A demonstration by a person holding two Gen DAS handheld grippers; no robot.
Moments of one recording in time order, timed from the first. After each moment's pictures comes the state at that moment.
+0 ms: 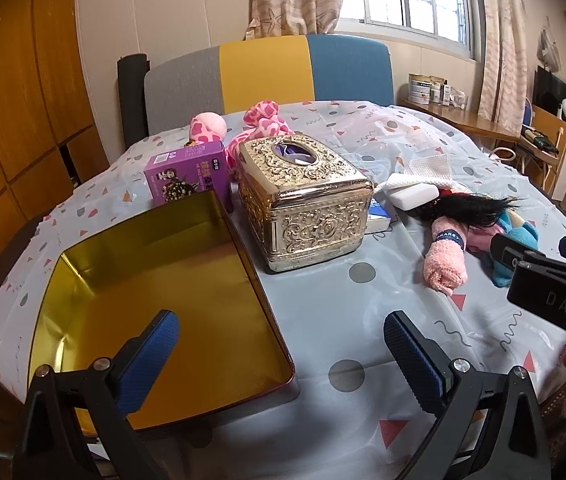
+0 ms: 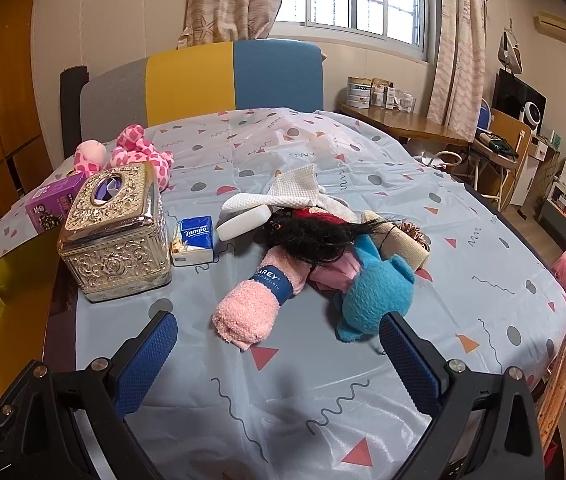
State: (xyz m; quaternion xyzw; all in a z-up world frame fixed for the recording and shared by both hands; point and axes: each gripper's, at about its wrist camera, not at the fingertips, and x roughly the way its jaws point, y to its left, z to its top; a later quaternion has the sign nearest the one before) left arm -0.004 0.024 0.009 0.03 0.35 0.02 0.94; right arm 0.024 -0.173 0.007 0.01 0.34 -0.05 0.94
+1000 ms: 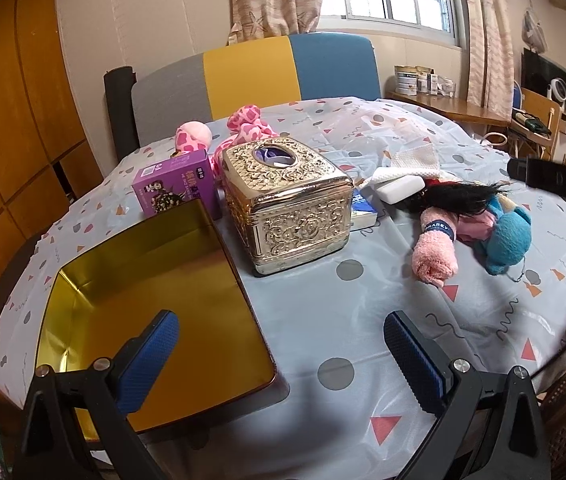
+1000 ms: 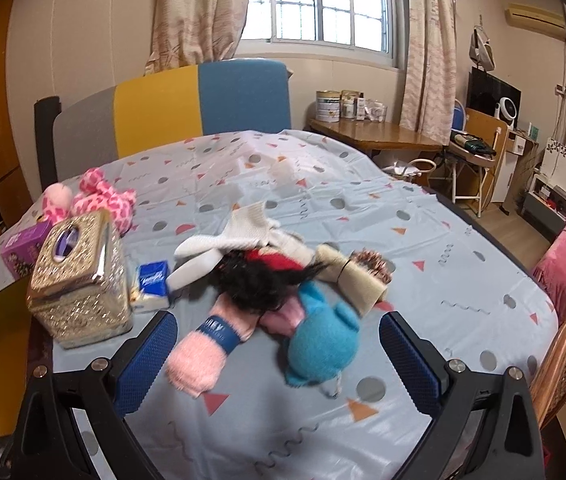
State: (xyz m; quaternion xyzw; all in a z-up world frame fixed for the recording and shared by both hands) left arm -0.008 0.008 0.010 0.07 0.35 0.01 0.94; right arm 0.045 -0.224 0.035 0.04 0.31 -0.09 0.95
